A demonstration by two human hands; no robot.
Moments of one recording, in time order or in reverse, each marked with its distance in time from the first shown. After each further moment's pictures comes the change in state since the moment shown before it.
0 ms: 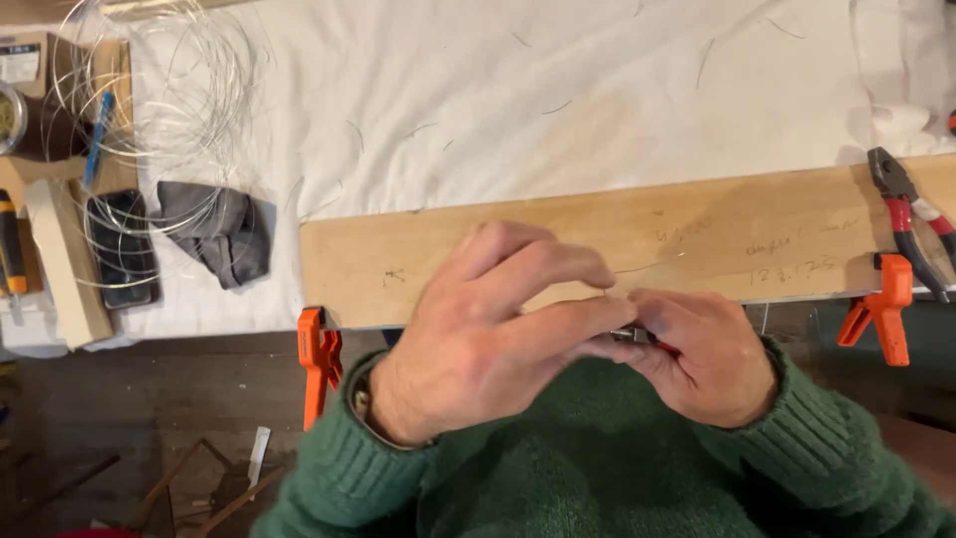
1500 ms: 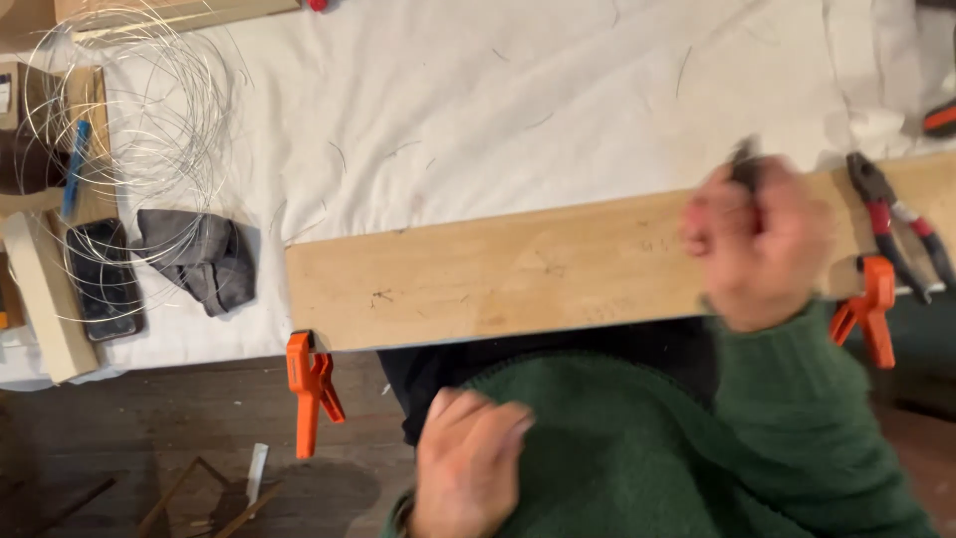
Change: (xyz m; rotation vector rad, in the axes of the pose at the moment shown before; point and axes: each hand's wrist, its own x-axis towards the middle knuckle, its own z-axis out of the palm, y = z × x) left_hand -0.127 0.023 0.068 -0.003 0.103 -0.450; right_hand 0.022 0.053 -0.019 0.142 0.601 0.317
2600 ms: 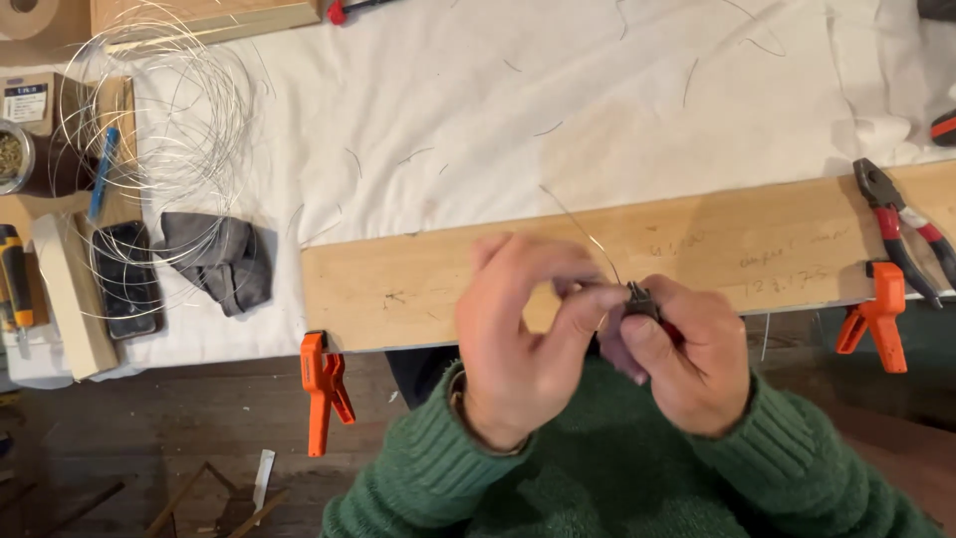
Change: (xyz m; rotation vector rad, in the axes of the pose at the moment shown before) left_hand 0.127 0.040 -0.010 -0.430 0.128 -0.003; right_hand -0.051 -0.046 0.021 0.234 -0.407 0.014
